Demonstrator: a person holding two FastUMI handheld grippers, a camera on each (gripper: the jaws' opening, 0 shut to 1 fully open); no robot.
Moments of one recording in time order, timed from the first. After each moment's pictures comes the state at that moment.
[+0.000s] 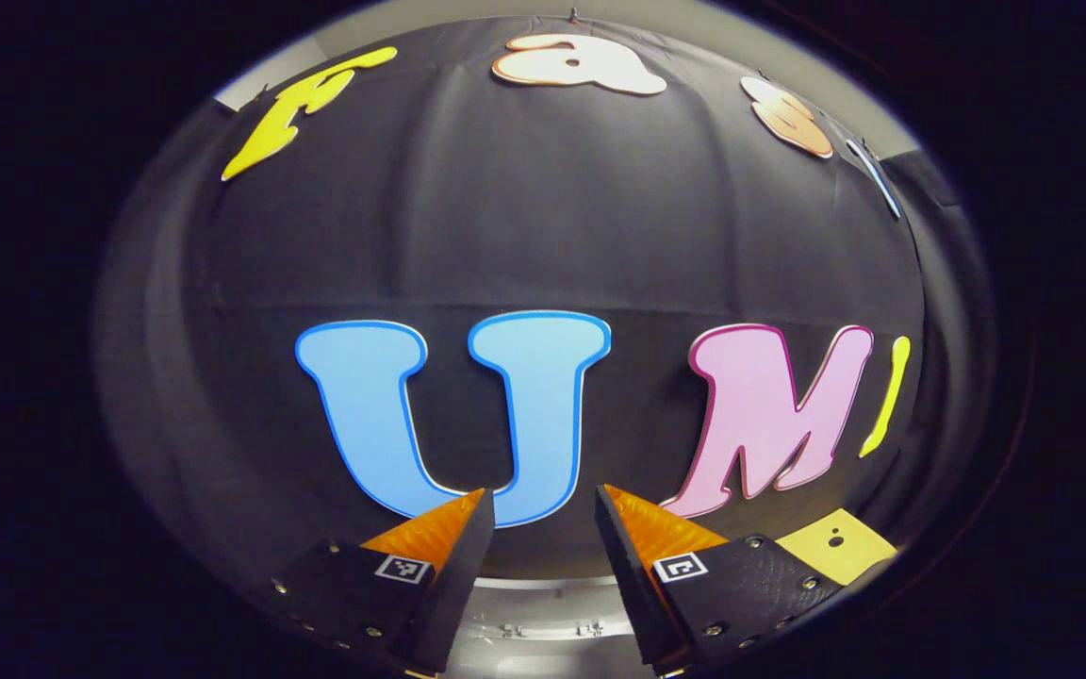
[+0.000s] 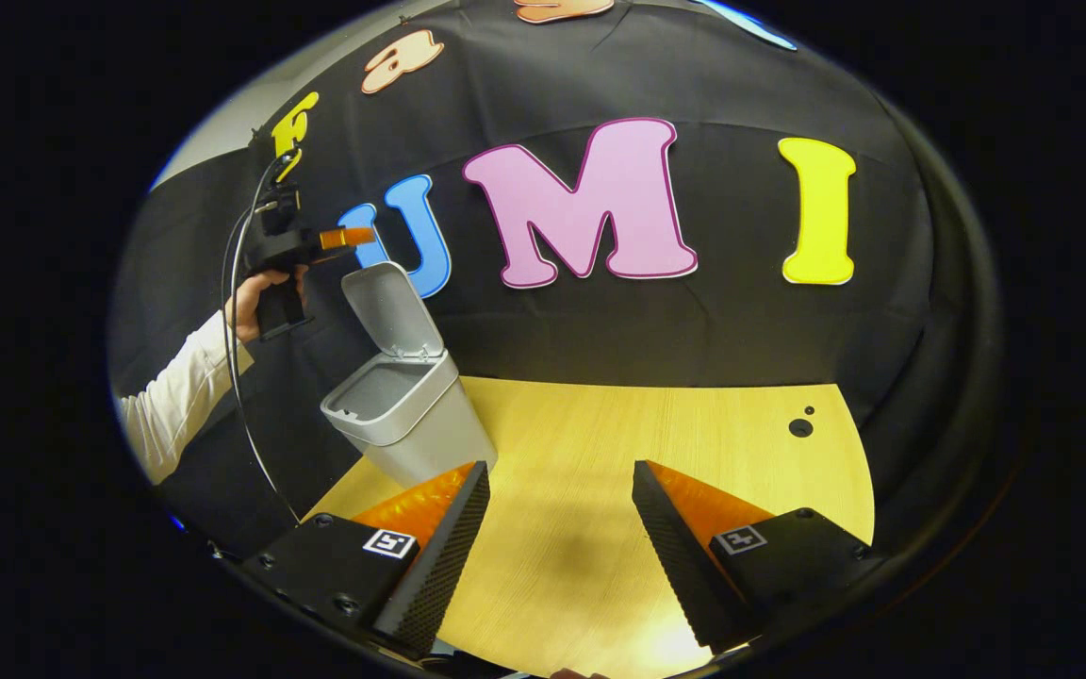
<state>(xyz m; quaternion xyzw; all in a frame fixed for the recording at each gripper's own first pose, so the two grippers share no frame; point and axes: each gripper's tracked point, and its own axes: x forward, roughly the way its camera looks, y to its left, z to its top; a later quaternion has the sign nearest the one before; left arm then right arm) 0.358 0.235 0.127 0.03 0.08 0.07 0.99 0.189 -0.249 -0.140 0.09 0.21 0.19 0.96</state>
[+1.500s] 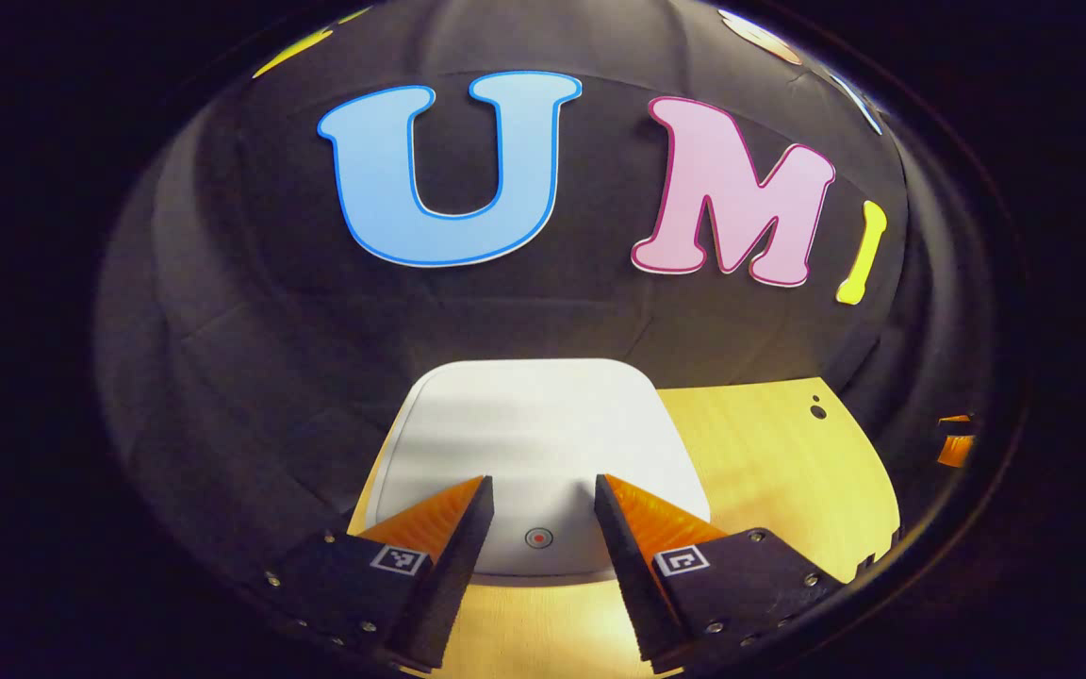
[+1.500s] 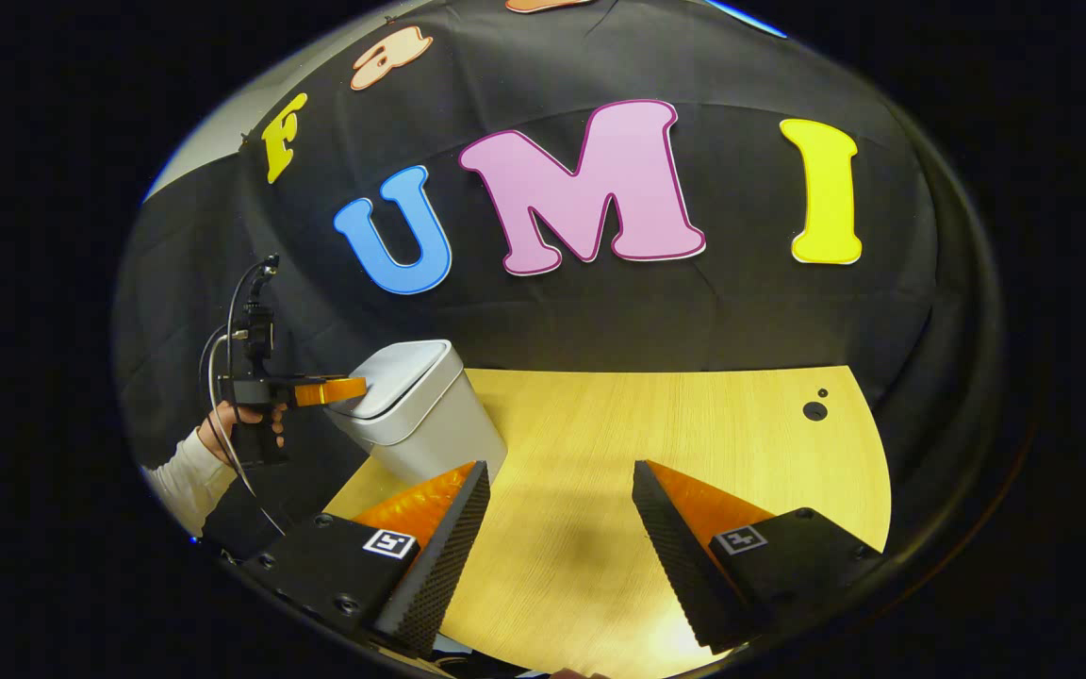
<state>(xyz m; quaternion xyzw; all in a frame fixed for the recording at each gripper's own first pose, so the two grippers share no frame) 0.206 0.200 -0.083 -0.01 0.29 0.05 0.96 0.193 -0.232 -0.150 0.10 0.23 0.19 0.95</state>
